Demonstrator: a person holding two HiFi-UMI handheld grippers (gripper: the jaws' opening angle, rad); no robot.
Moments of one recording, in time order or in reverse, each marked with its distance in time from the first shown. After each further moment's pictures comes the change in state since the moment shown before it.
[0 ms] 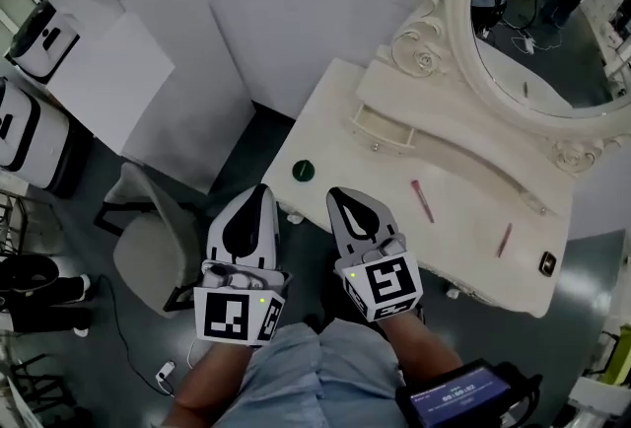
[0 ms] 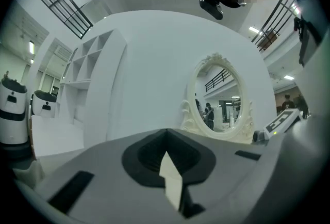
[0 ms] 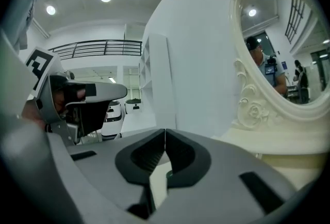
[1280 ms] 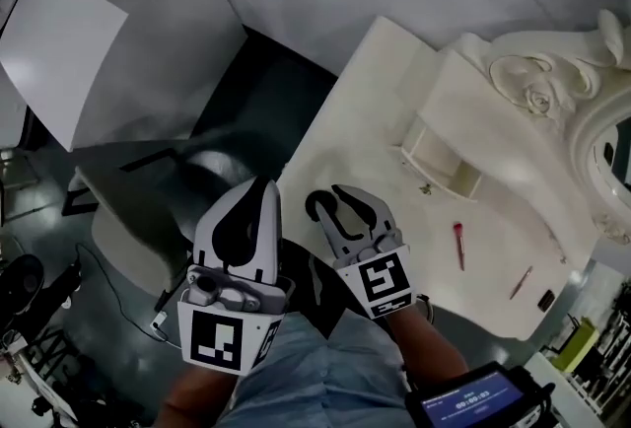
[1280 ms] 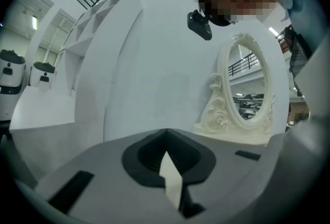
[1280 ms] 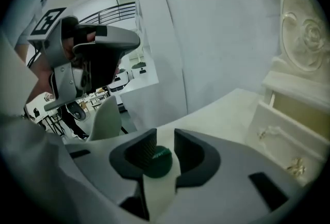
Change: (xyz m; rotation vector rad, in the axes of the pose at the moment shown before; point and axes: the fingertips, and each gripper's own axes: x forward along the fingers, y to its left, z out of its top) left arm 0.146 0.099 -0.100 -0.132 0.194 0.002; right arm 0.163 -0.034 -0.146 0.048 0.442 0.187
